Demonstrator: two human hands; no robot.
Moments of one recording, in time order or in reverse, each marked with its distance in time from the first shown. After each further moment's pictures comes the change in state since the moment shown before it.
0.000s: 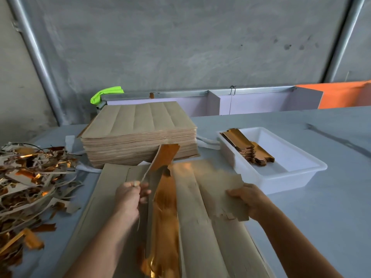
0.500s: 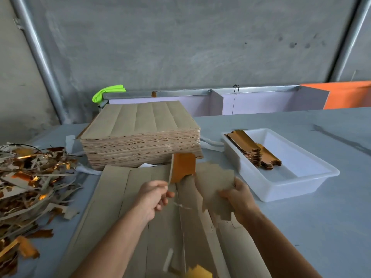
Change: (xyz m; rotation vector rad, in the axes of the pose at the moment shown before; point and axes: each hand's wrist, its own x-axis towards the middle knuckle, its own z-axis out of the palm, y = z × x) left_hand 0.009 -0.001 0.035 0.274 -0.240 -0.077; right_hand 0.012 0.002 0.042 0.074 -0.023 -0.247
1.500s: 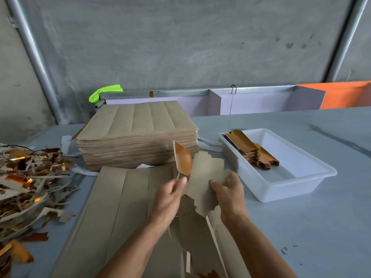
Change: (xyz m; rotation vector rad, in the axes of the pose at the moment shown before) left_hand -0.017 -0.015 0.032 0.165 -0.106 0.564; right_hand -0.020 -0.013 0.033 0.146 0.162 -0.123
